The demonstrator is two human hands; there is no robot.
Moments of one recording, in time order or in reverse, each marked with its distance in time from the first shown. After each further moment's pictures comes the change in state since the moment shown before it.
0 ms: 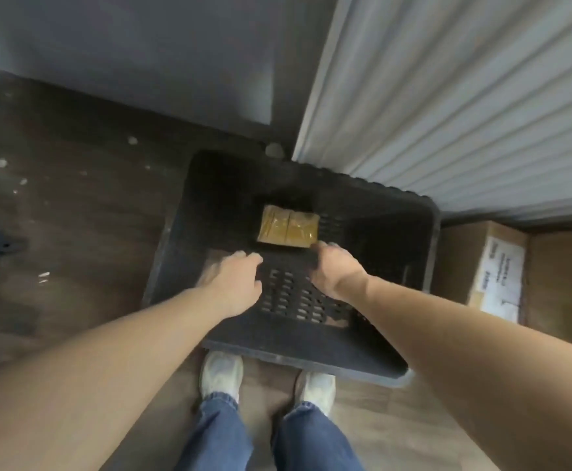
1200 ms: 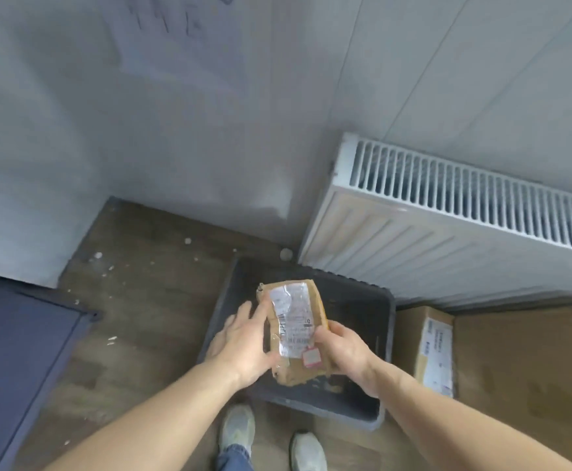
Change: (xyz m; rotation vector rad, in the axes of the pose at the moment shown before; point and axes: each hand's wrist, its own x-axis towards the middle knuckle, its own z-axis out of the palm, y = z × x) left_hand -0.204 0.043 -0.132 -0.167 0.178 0.001; right_hand -0.222 -0.055 -0.097 0.799 -0.068 -0.010
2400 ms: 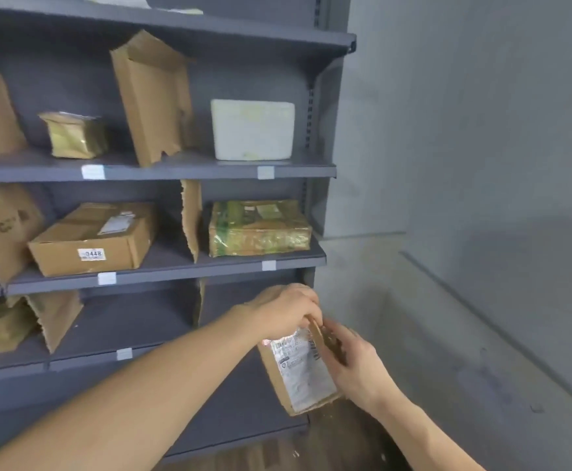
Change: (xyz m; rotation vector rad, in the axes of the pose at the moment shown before) left_hand -0.639 -0.030 -0.284 0.171 0.814 -0.275; right_hand -0.517 -0.266 0.237 -0.781 -0.412 -1.577
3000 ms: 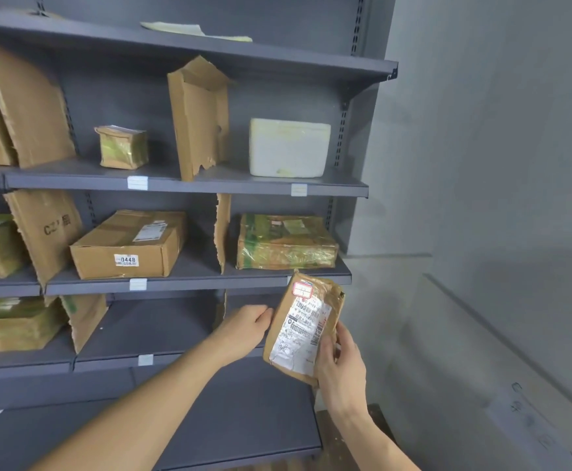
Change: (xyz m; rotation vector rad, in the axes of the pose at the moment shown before) left_hand -0.074 -0.081 0.035 -0.677 0.327 -0.571; right_hand 0.032 -0.057 0.080 0.354 0.283 0.318
